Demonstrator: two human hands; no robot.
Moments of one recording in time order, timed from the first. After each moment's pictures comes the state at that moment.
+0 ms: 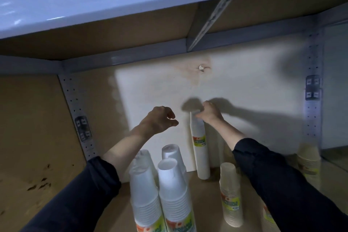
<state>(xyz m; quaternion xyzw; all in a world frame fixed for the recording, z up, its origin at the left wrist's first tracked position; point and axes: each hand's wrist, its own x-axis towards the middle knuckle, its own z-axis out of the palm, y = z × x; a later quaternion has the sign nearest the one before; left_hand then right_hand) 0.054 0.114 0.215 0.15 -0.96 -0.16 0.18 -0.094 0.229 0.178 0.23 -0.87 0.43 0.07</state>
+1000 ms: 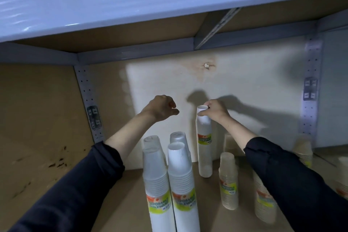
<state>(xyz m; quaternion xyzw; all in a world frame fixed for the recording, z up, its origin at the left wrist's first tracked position) 0.094 0.126 0.232 0.14 -0.96 -0.14 0.20 -0.072 0.245 0.172 0.27 -0.83 0.49 0.07</state>
